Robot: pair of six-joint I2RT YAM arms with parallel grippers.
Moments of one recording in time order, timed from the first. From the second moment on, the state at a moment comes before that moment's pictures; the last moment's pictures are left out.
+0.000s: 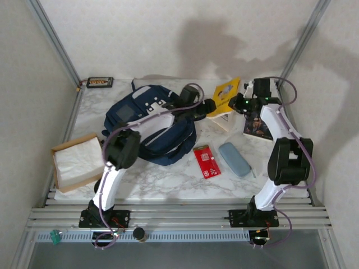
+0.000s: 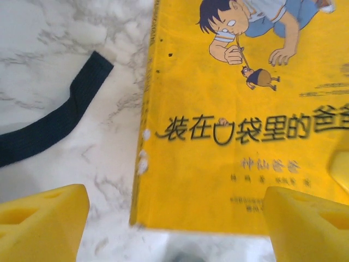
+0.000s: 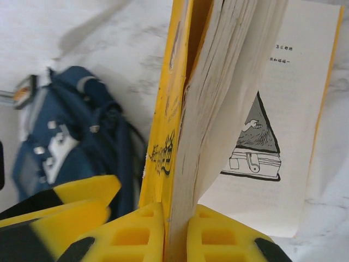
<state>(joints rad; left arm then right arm) -0.63 2.15 1.76 -0.17 0.24 -0.87 0.04 1.69 1.40 -0.54 -0.50 0.46</state>
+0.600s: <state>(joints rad) -0.49 1.62 1.08 0.21 0.48 -1.09 0.25 1.49 1.22 -0.36 -0.89 0.61</state>
